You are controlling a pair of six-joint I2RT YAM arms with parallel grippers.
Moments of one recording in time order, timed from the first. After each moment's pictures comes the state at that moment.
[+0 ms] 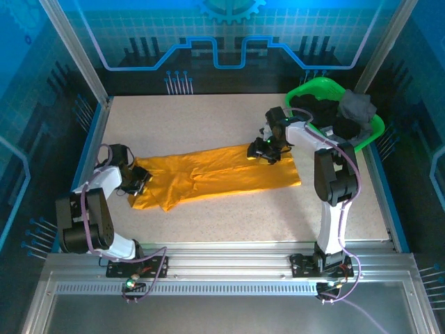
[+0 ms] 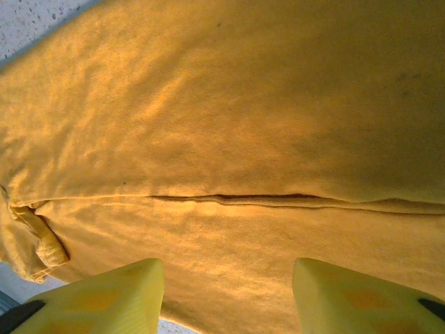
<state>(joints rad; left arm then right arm) 0.24 1.48 0.77 -0.53 0.27 -0.90 0.29 2.01 1.53 -0.85 -0.44 0.46</state>
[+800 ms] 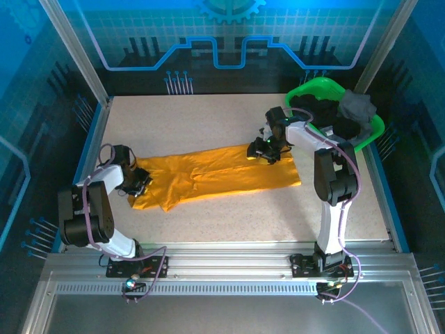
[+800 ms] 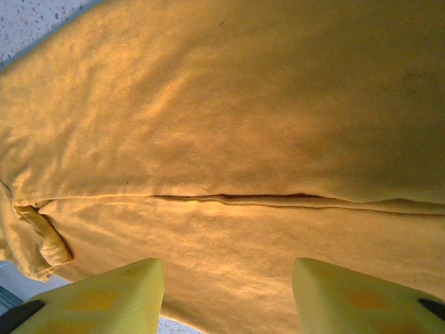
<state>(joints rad) 0.23 1.54 0.77 -0.51 0.26 -0.87 0.29 2.02 1.53 -0.85 -0.45 0.47</state>
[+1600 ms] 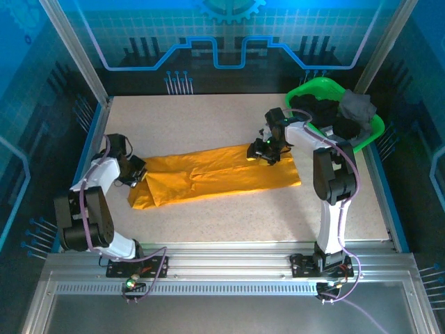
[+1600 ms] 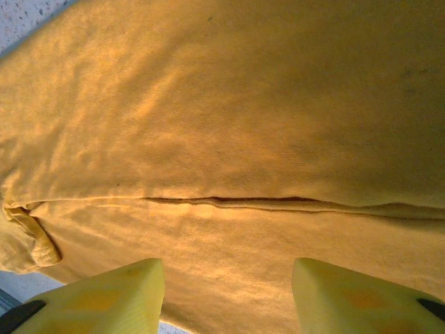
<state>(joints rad) 0.23 1.51 0.92 -0.62 0.21 -0.87 0.29 2.03 1.53 -0.85 -0.45 0.47</state>
